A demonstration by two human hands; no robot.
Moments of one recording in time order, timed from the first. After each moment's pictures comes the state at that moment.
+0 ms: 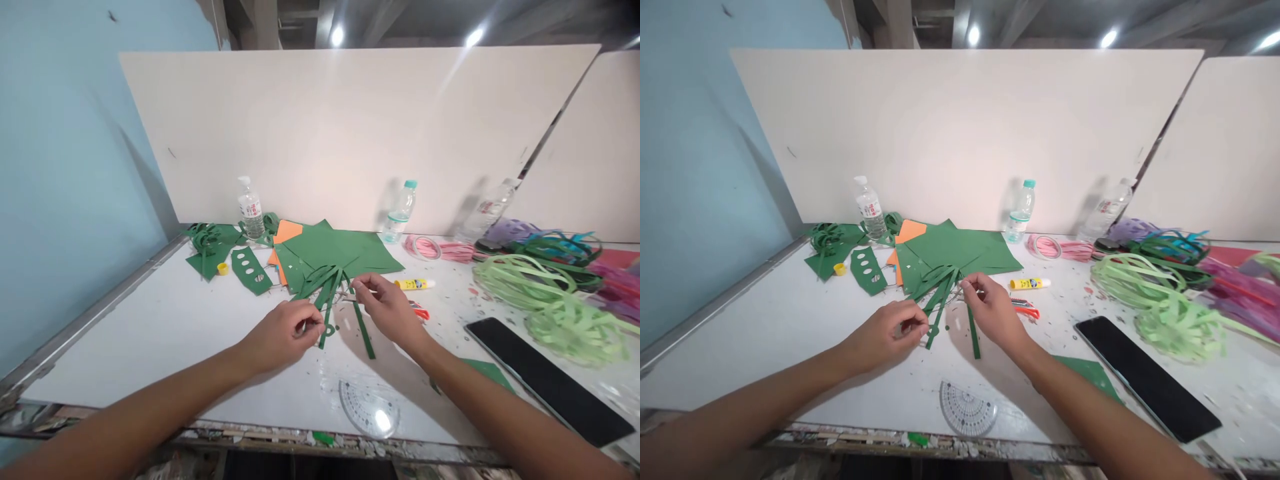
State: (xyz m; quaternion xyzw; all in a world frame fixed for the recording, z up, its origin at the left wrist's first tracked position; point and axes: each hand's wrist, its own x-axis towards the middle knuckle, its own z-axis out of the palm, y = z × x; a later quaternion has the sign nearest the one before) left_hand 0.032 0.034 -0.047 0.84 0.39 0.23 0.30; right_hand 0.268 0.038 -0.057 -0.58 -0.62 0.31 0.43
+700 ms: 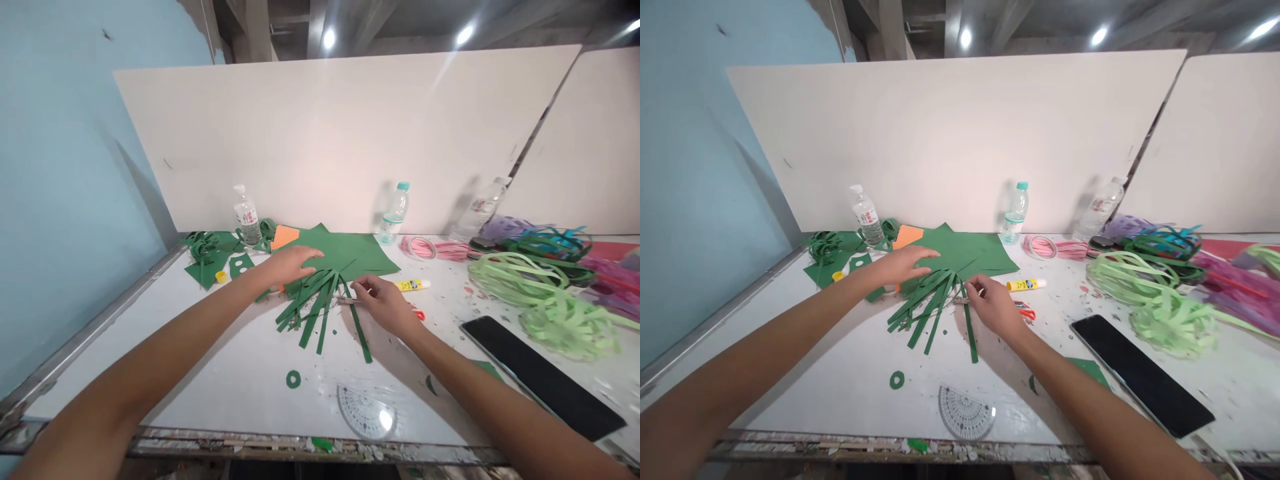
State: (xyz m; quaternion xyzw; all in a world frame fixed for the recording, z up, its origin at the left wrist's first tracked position) left_hand 0.049 0.173 -0.012 0.92 0.37 0.08 0.13; right_hand 0.293 0.067 -0.079 -0.62 -0.65 0.25 0.36
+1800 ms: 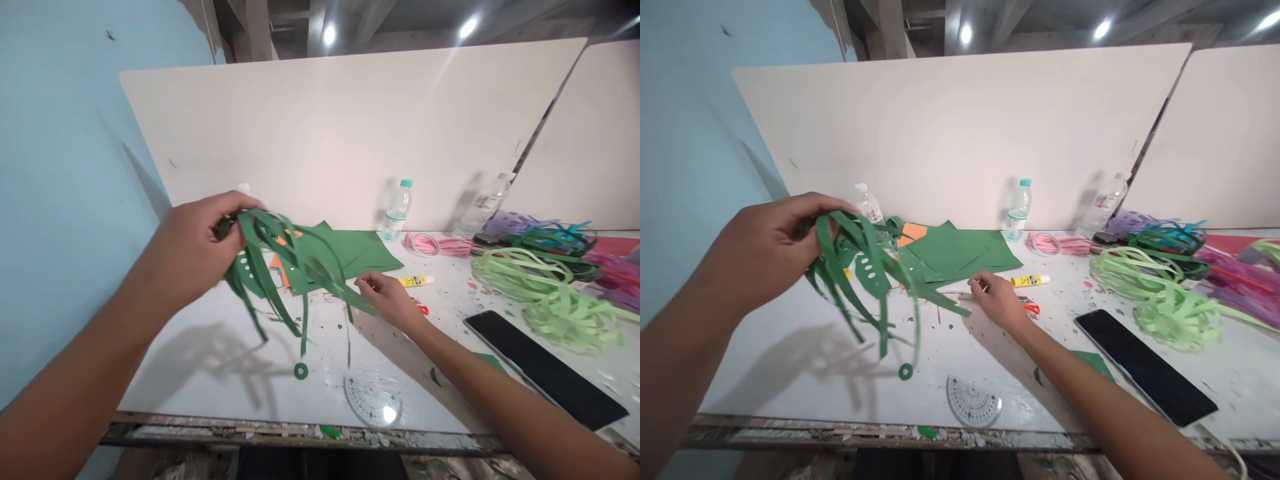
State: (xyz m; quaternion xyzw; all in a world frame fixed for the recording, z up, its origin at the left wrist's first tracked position) left_hand -0.020 0.044 0.099 0.79 0.52 0.34 -0.01; right_hand 0.290 0.064 -0.076 -0.65 -0.64 0.27 0.32
